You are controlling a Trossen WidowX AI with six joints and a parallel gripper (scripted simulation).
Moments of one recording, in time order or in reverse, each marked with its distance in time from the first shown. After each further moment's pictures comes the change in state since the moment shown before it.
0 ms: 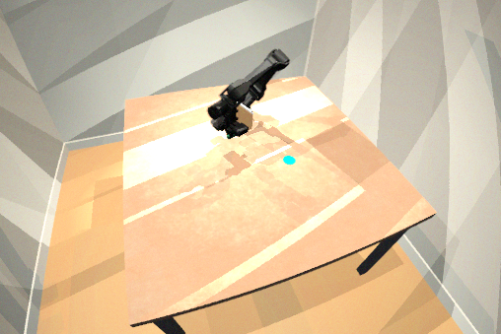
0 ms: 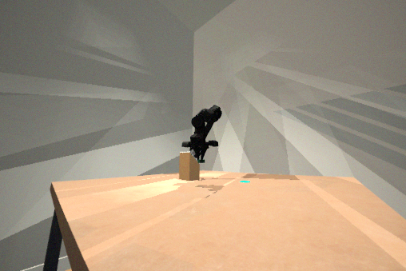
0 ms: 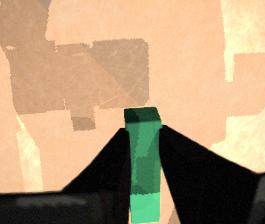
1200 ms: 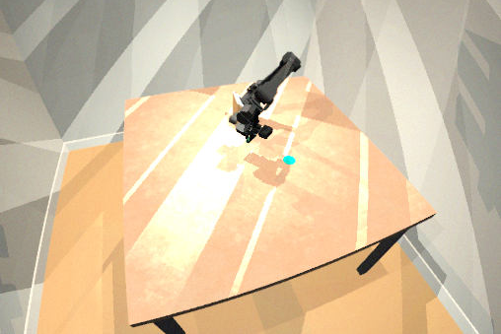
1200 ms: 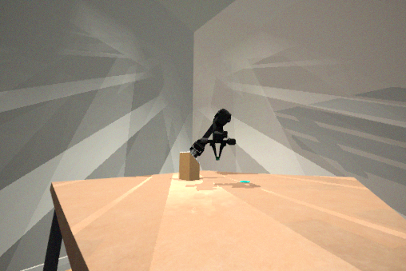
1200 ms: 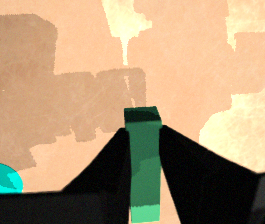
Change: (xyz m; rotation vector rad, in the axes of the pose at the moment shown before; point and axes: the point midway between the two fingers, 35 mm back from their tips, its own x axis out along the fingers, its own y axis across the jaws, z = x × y) arm -0.014 0.087 -0.041 -0.261 -0.035 -0.026
